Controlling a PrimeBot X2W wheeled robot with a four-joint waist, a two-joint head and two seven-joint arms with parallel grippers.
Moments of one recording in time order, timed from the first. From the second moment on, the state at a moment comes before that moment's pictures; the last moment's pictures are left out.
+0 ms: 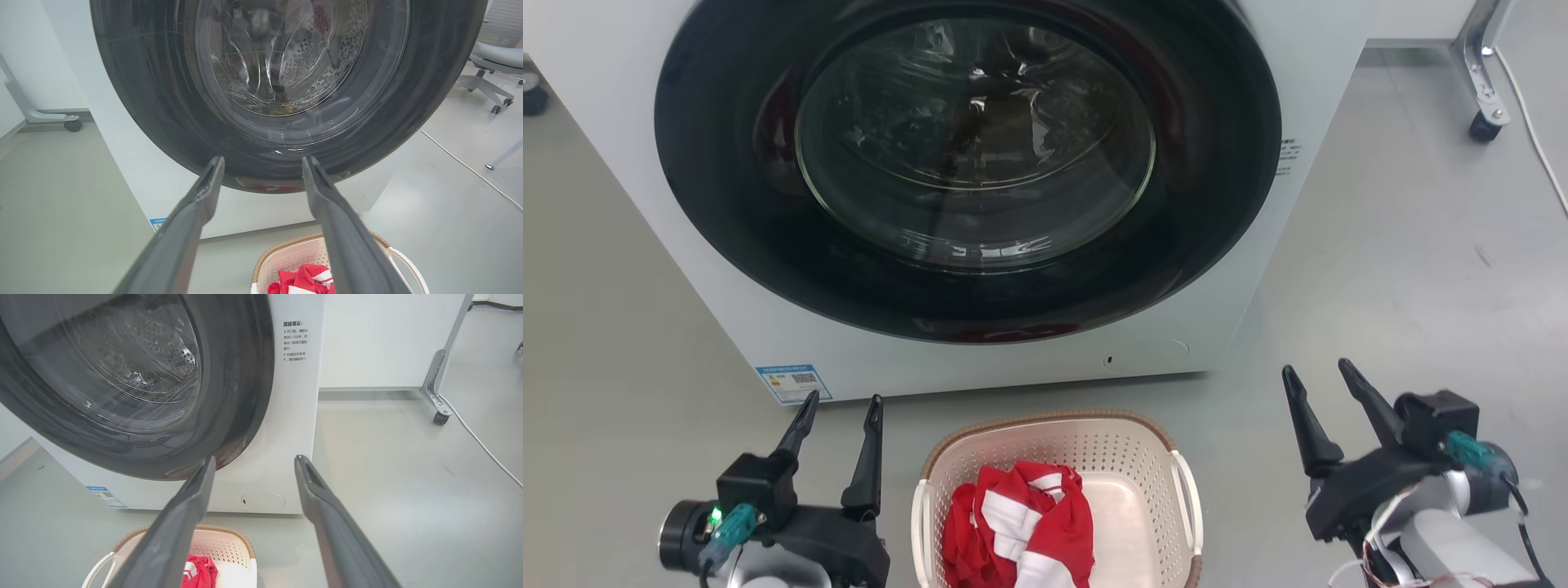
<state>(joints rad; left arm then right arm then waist) -0.25 0.26 -0.44 0.35 -0.53 0.12 -0.25 -0.42 -0.36 0.66 0.48 0.70 -0.12 -0.25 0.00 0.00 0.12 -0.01</state>
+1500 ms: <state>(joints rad) 0.06 0.13 -0.20 0.09 -0.25 0.12 -0.18 -0.07 -0.30 0.32 0.15 0.37 -0.12 -0.25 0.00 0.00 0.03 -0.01</state>
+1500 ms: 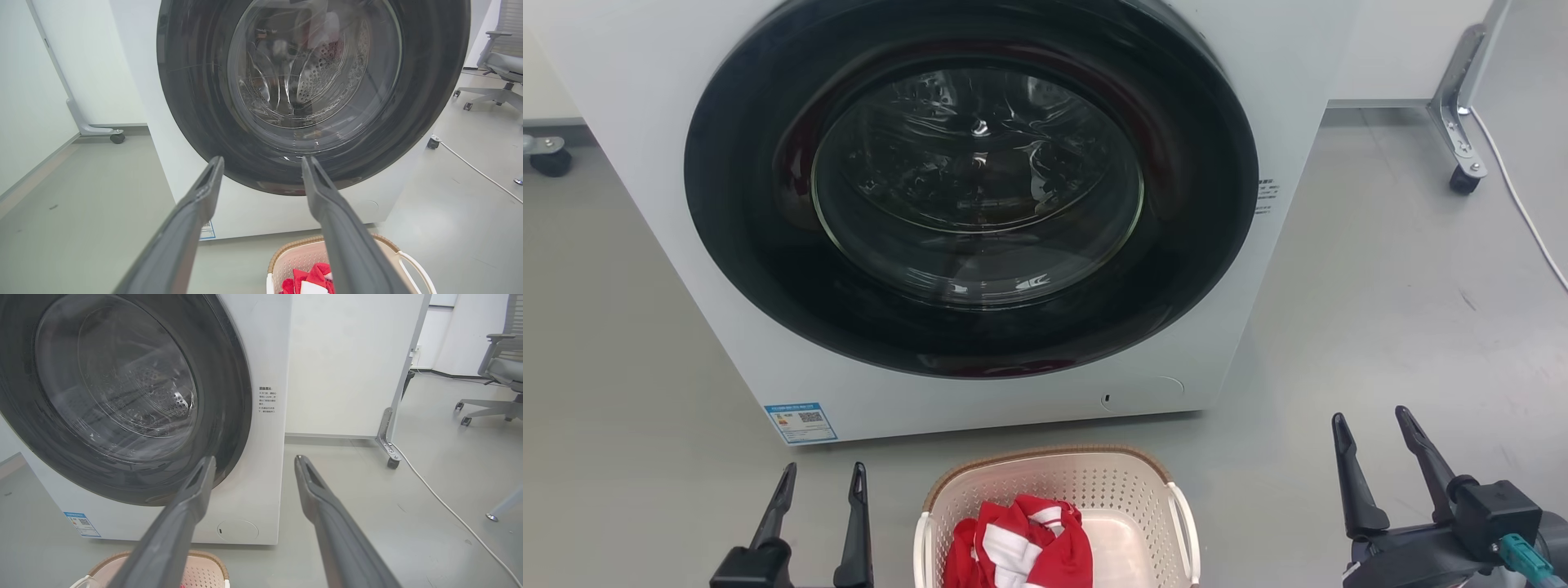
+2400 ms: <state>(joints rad) 0.07 0.11 -0.18 0.04 -0.22 0.12 -0.11 -0.05 -0.28 0.29 0.09 0.32 -0.12 -0.21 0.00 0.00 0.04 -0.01</state>
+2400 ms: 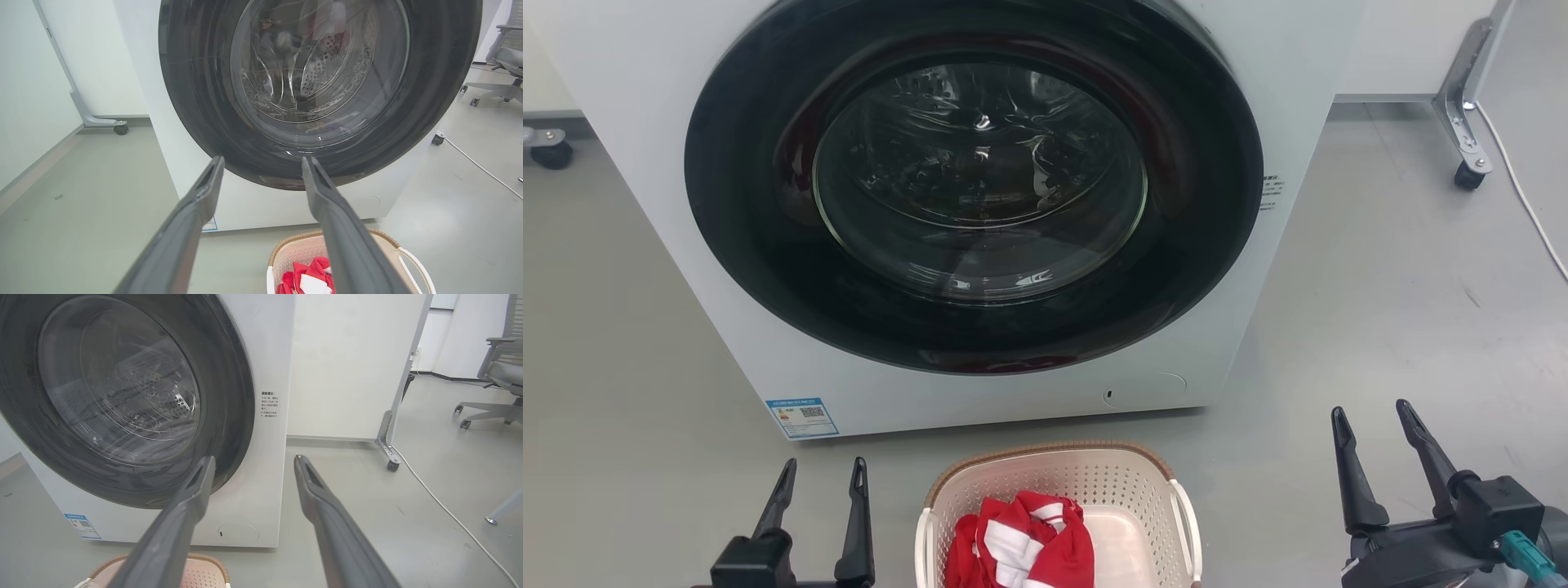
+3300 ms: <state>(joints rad) 0.07 0.09 -0.12 0.12 -0.49 0.08 -0.05 -0.02 -0.22 0.21 0.16 0.57 -0.08 -0.14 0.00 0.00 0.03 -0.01</state>
